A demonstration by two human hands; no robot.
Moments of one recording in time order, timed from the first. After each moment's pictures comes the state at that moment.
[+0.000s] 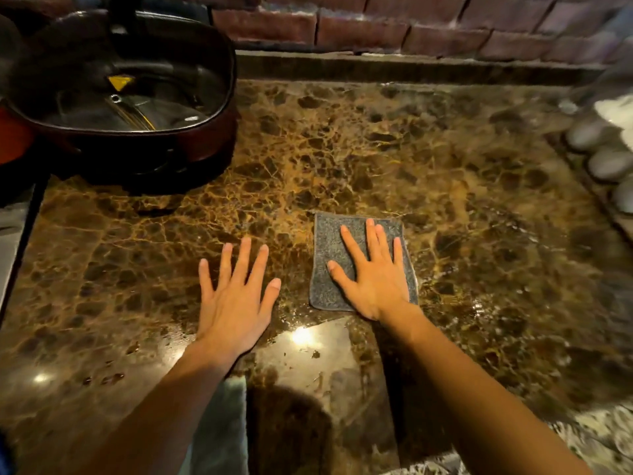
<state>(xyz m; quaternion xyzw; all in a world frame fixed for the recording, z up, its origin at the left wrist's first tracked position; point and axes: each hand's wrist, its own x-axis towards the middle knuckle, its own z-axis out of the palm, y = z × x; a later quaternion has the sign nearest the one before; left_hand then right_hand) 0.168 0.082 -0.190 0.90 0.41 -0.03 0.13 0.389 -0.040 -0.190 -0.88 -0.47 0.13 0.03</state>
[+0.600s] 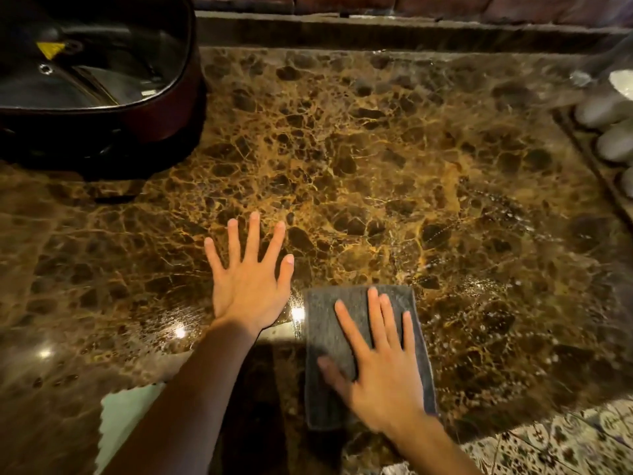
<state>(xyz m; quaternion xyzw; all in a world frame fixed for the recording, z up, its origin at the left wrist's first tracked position) 0.241 0.059 -0.197 0.89 0.43 -0.04 0.12 0.331 -0.167 -0.193 -0.86 -0.50 0.10 0.03</state>
